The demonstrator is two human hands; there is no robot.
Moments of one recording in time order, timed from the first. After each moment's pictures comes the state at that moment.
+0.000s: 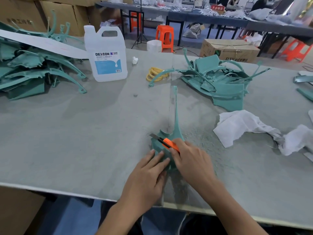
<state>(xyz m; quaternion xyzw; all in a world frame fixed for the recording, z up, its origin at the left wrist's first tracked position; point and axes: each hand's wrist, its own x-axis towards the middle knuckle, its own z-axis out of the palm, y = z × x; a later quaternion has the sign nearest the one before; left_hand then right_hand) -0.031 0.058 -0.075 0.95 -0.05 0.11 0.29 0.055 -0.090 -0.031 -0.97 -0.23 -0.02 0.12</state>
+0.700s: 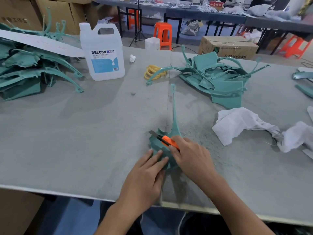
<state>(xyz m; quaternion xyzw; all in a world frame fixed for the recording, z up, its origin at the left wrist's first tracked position) -0.033 0.056 -0.078 0.95 -0.03 0.11 0.30 0.063 -0.094 -0.026 -0.97 -0.23 0.00 0.12</state>
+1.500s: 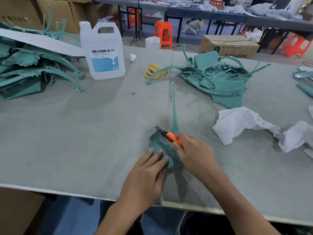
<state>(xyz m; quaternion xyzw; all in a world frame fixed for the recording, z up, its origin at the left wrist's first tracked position) -0.034 0.055 -0.074 0.95 -0.04 0.11 0.30 0.072 -0.100 -0.030 -0.97 -0.21 0.00 0.15</state>
